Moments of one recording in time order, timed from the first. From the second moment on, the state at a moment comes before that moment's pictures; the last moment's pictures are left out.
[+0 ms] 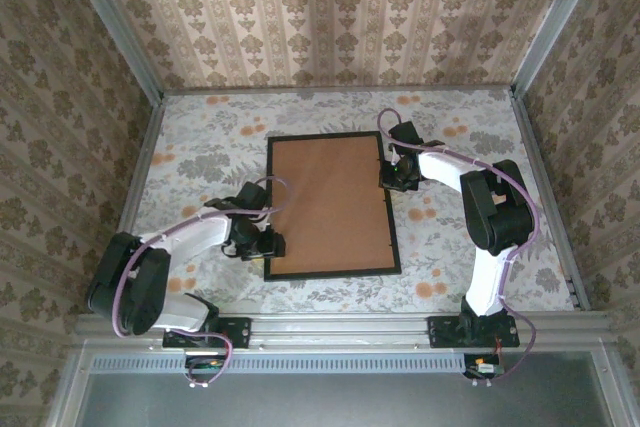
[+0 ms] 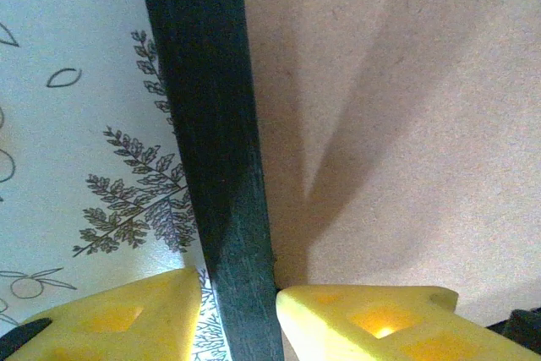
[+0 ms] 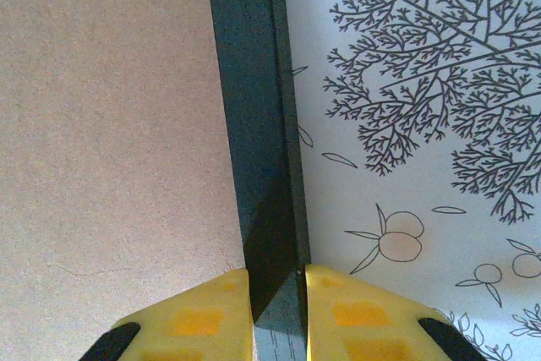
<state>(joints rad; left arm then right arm) -0.53 1.39 0.66 -0.68 0.26 -0.46 0.29 1.92 1.22 -0.50 -0.14 0.45</state>
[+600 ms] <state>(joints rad) -0.57 1.45 0.72 -0.73 0.21 -0.44 0.29 1.92 1.22 -0.50 -0.14 0.45</state>
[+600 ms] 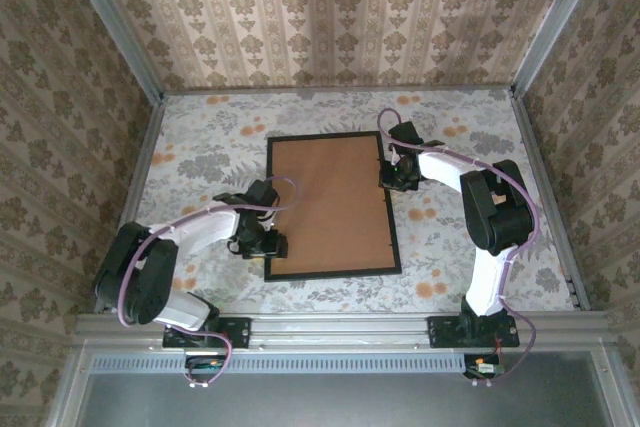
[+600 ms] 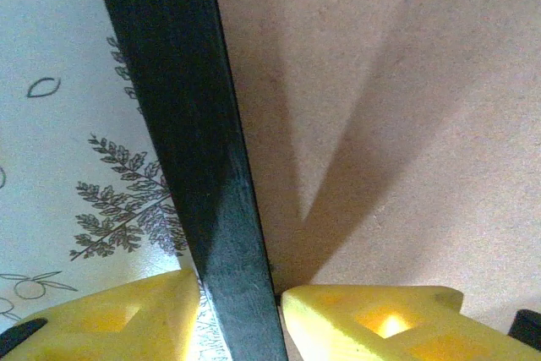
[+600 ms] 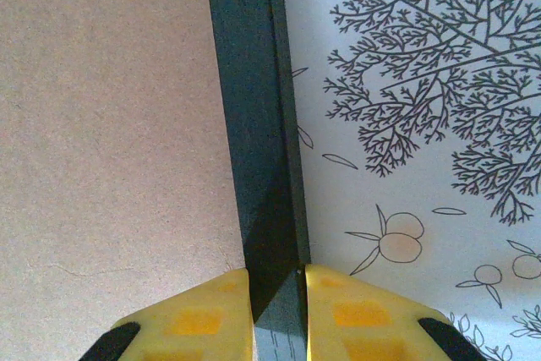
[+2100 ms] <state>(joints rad) -0.36 1.33 0.76 -0.62 0.20 -0.36 0.29 1.92 1.24 -0.54 -0.17 0.45</state>
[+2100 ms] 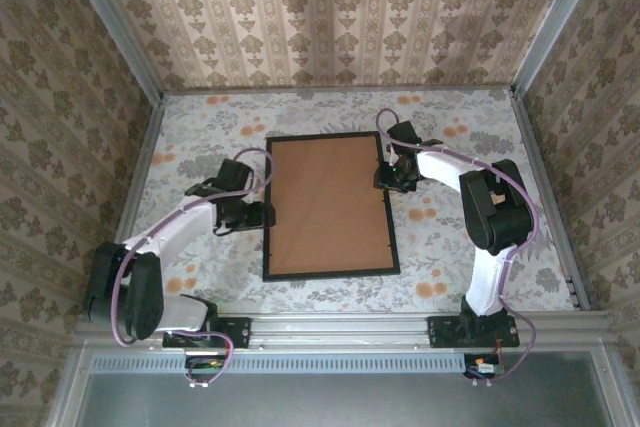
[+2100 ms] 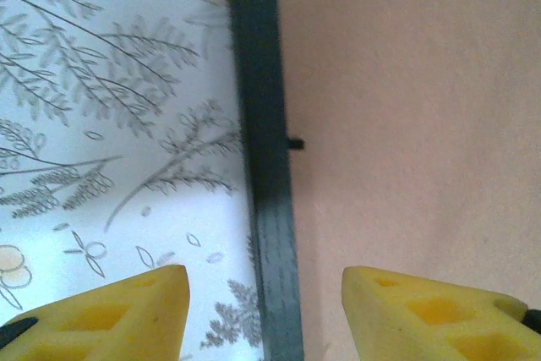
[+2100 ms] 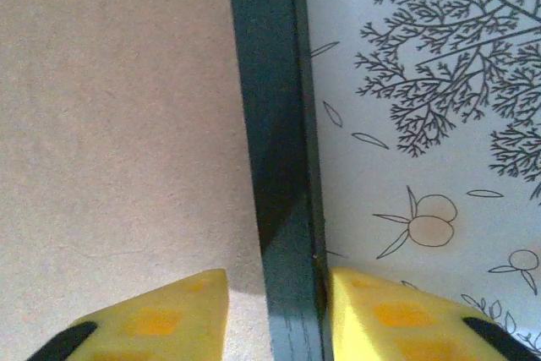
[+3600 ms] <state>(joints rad) -0.71 1.45 0.67 -0.19 0.47 -0.40 0.24 2.06 1.56 -0.48 -0.26 0.43</state>
